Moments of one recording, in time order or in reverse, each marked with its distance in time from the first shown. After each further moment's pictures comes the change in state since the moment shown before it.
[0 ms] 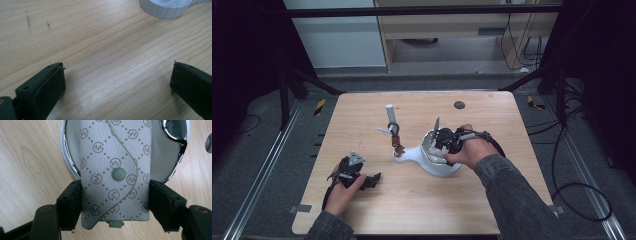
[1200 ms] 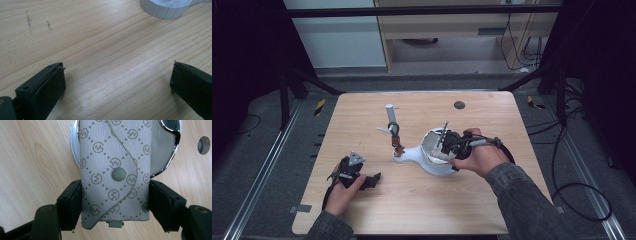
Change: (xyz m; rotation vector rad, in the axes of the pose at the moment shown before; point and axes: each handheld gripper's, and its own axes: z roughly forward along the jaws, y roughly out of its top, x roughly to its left) left arm 0.000 0.000 0.000 -0.001 0.002 -0.002; right arm 0.012 -0.023 -0.020 -0.079 -0.018 -0.002
